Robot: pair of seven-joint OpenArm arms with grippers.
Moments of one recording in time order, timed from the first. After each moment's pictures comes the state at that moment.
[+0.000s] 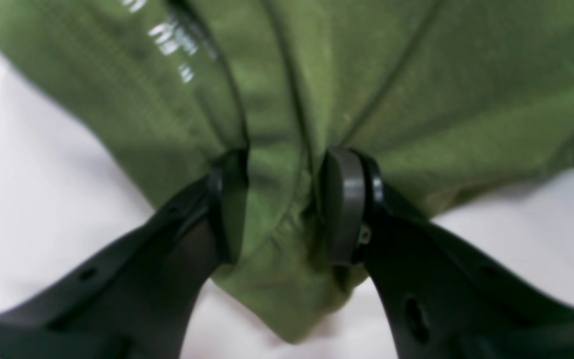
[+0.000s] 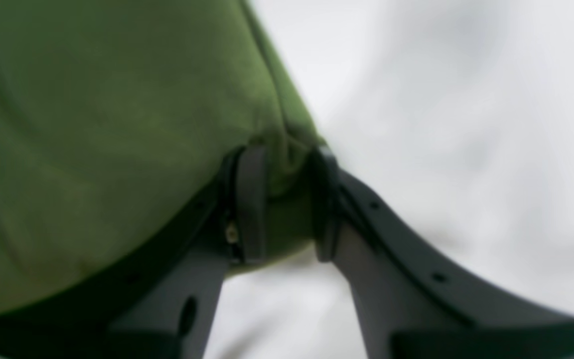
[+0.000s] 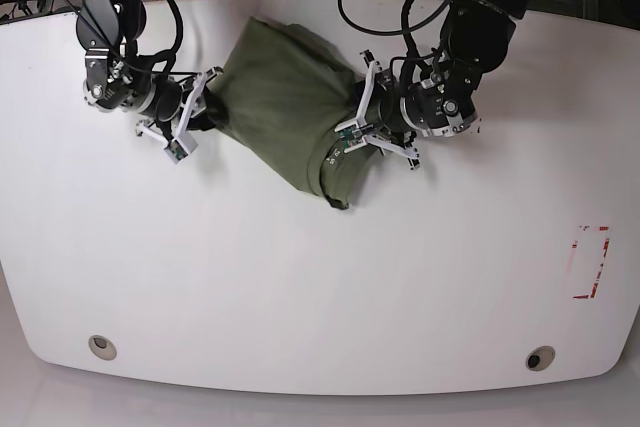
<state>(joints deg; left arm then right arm) -3.4 -11.0 21.7 92.0 -3.4 -43.2 51.3 -7.7 21.3 4.7 87.9 30.2 40.7 -49.7</state>
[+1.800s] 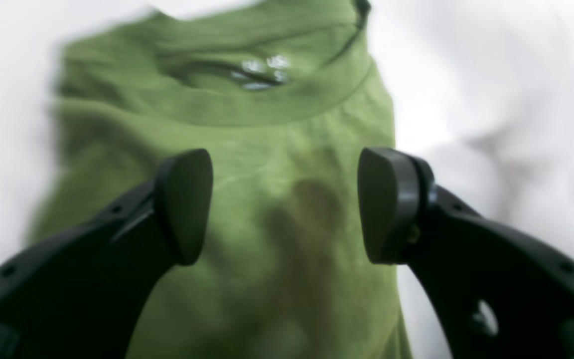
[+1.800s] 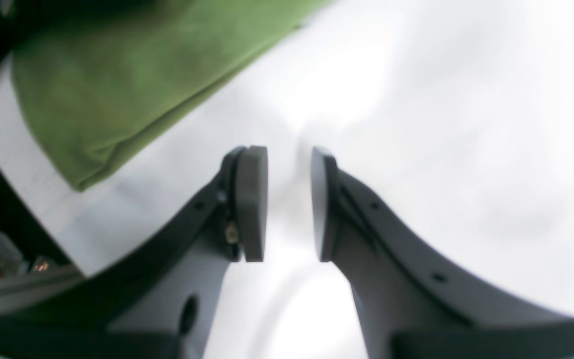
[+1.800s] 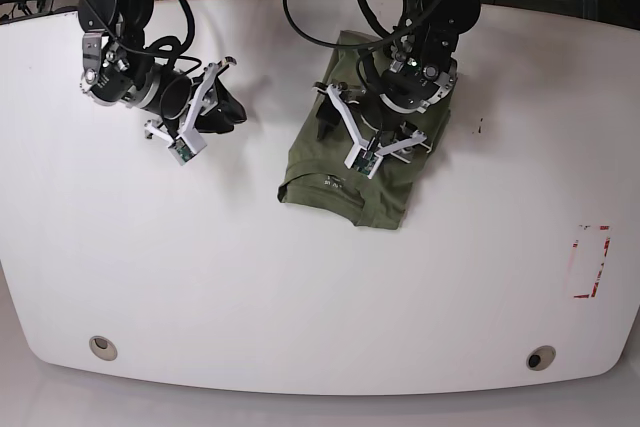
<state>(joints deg) 6.9 -0.4 16.2 99.2 -1.0 -11.9 41.4 -10.8 18.6 7.6 103.2 40.8 39.6 -58.9</state>
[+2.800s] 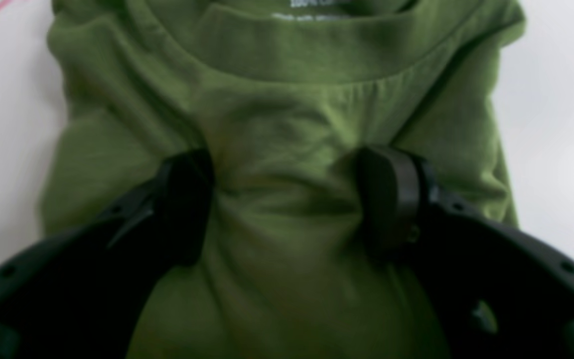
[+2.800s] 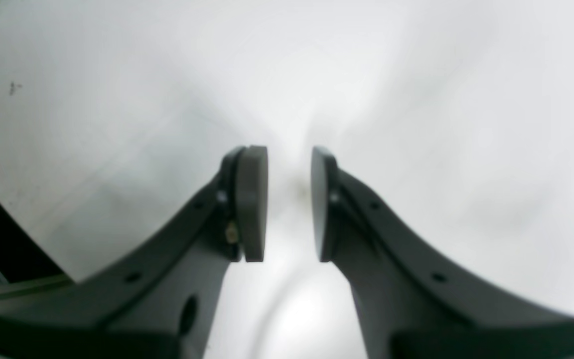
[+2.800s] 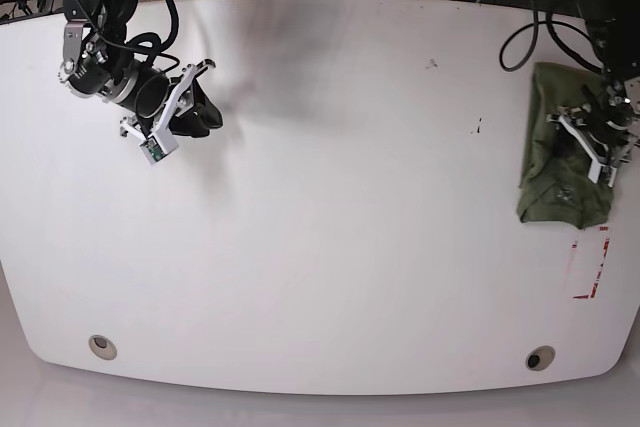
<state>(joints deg) 0.3 -29.1 -22.4 66.0 -6.4 -35.1 28.7 -13.6 19.1 14.8 105.8 42.0 39.6 -58.6</state>
